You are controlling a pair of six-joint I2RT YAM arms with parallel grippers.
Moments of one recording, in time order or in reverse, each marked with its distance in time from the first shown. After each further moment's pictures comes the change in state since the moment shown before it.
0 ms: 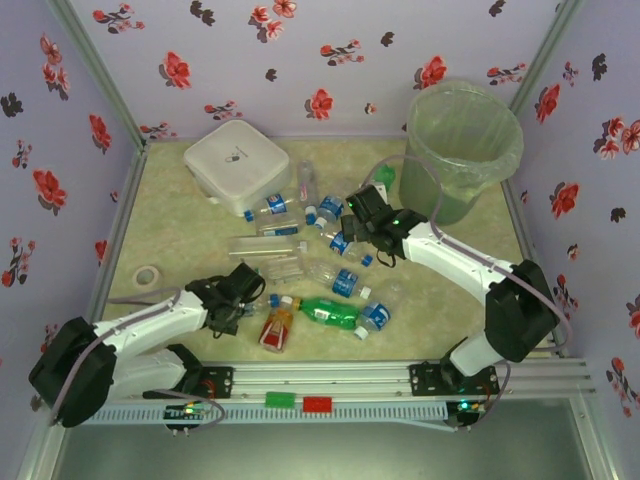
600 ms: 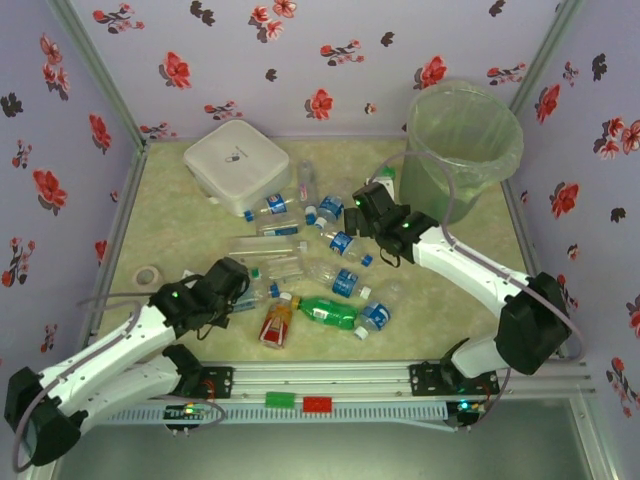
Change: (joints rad) left arm -0.048 -0.296 0.119 -0.189 -0.024 0.140; right arm 0.000 -0.077 -0.013 0.034 0.023 0.025
